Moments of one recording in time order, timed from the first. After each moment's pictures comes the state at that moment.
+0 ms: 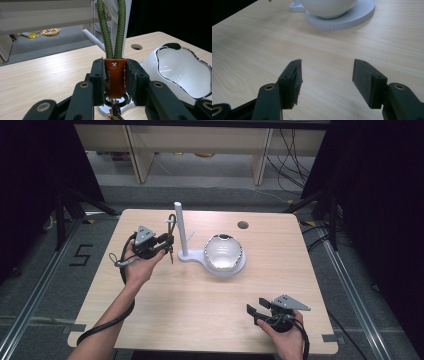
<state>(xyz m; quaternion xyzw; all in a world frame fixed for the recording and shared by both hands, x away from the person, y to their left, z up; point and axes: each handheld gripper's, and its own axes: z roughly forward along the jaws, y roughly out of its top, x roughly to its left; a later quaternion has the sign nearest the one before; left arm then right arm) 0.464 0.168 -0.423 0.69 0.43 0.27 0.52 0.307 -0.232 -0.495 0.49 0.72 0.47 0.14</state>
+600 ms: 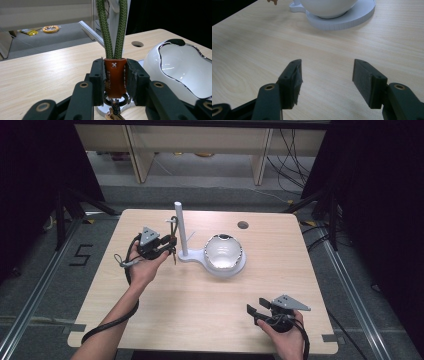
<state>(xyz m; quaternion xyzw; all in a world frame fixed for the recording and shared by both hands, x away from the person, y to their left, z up) 0.469 0.159 -0.434 0.69 0.43 0.27 0.52 0.309 -0.235 -0.496 0.48 0.73 0.47 0.16</state>
